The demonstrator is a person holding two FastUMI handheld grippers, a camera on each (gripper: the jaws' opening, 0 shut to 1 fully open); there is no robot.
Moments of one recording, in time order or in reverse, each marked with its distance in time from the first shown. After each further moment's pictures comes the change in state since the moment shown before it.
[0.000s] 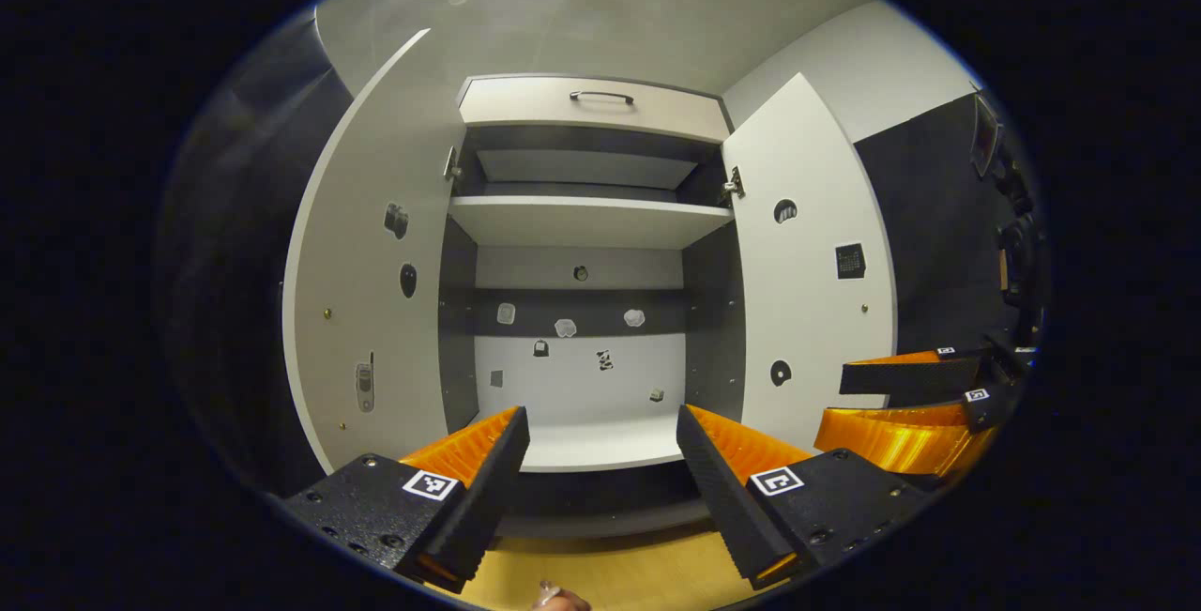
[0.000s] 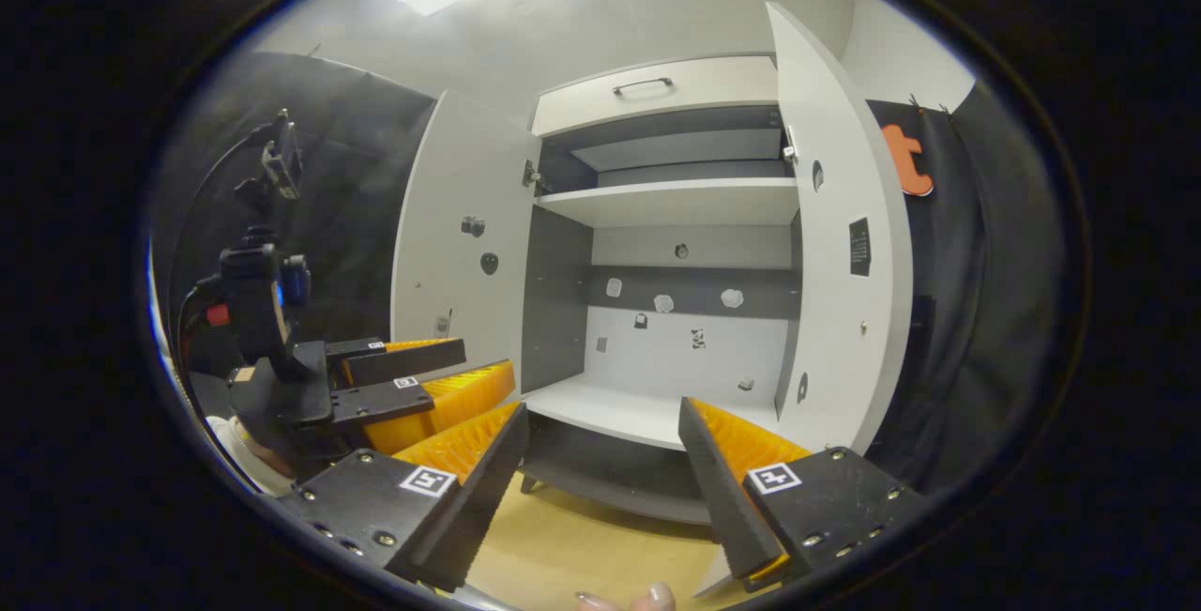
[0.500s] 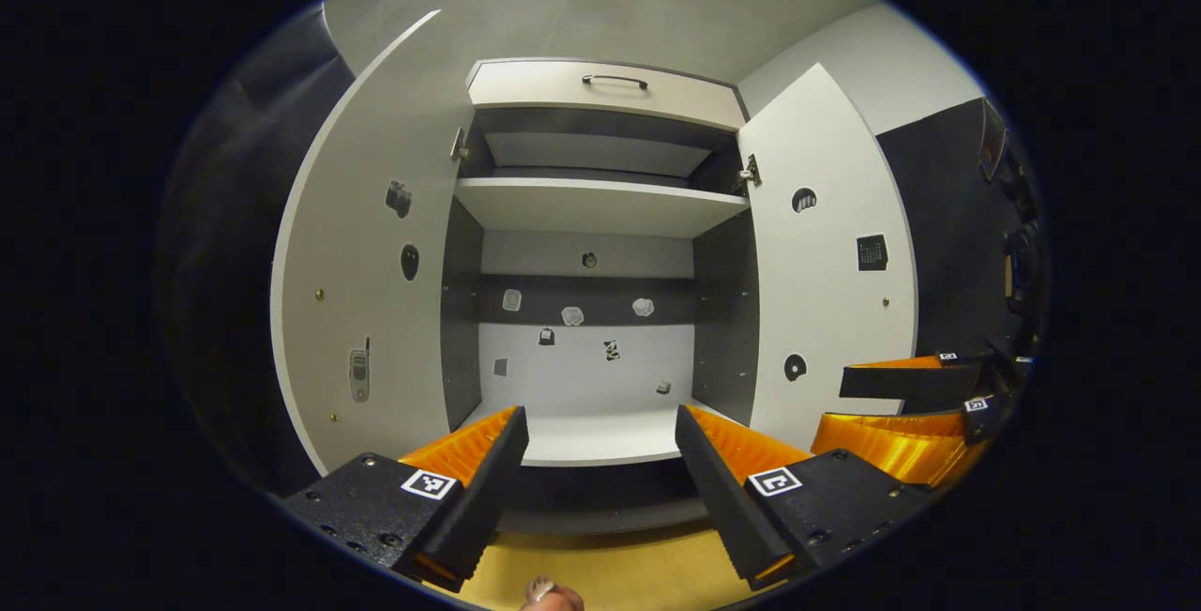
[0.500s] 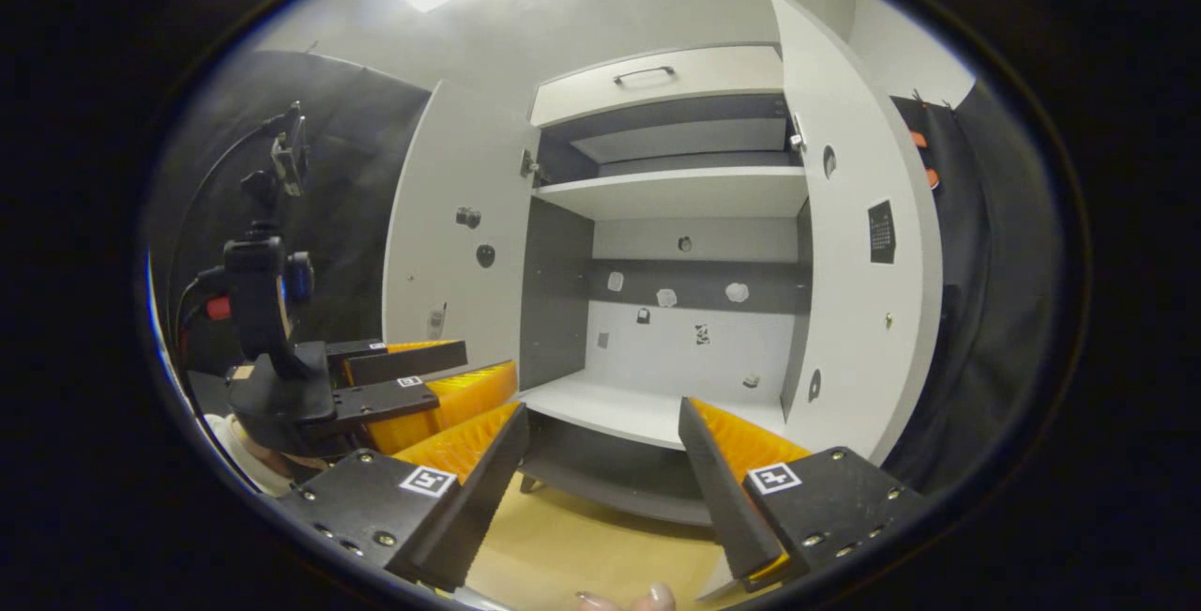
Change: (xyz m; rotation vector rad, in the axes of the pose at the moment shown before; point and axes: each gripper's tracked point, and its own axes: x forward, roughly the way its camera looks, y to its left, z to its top) left arm 0.012 0.002 -0.004 -0.027 0.010 -0.009; right arm 0.018 -0.001 -0.009 0.001 0.015 0.003
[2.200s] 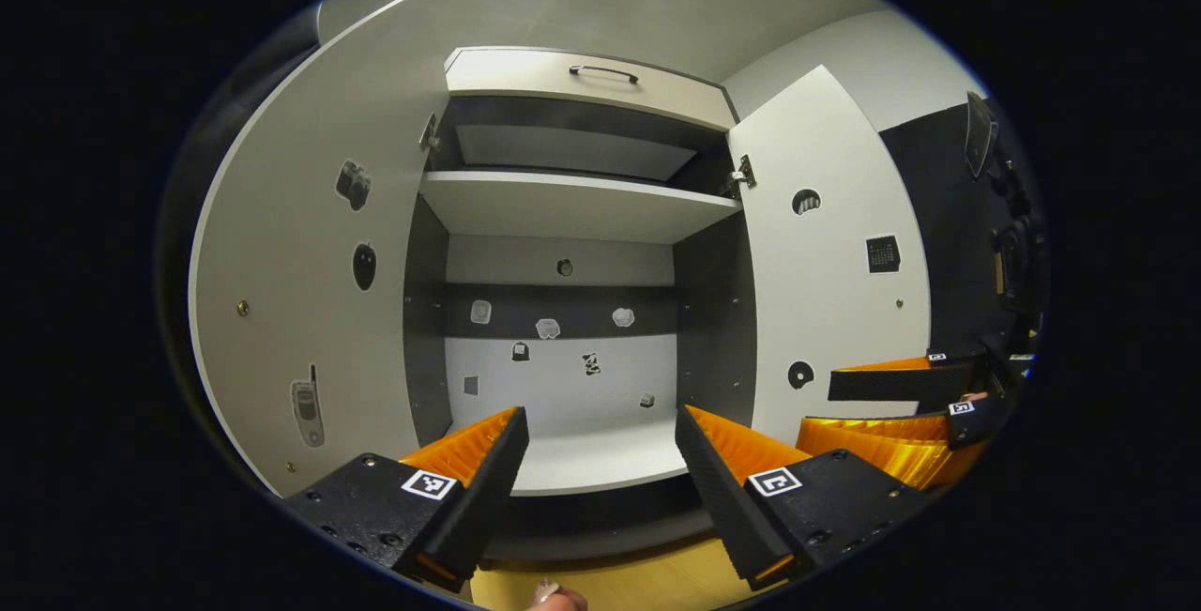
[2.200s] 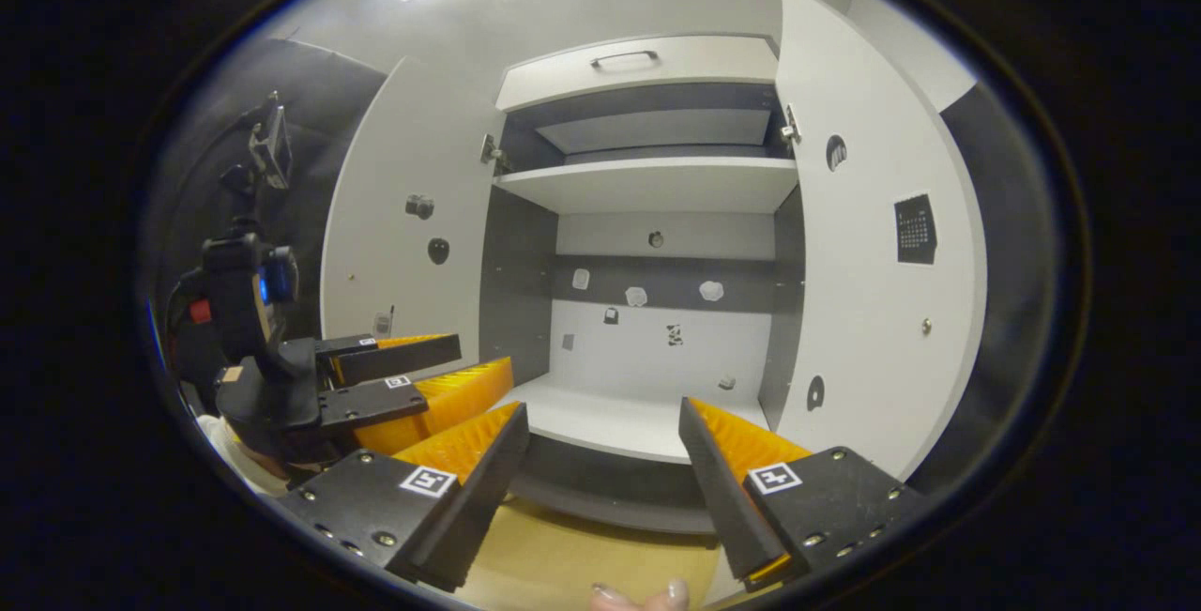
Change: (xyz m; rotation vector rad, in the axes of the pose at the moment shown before) left arm 0.051 0.022 0.001 0.009 -0.025 -0.133; right arm 0.048 -0.004 -0.002 -0.007 0.006 -0.148
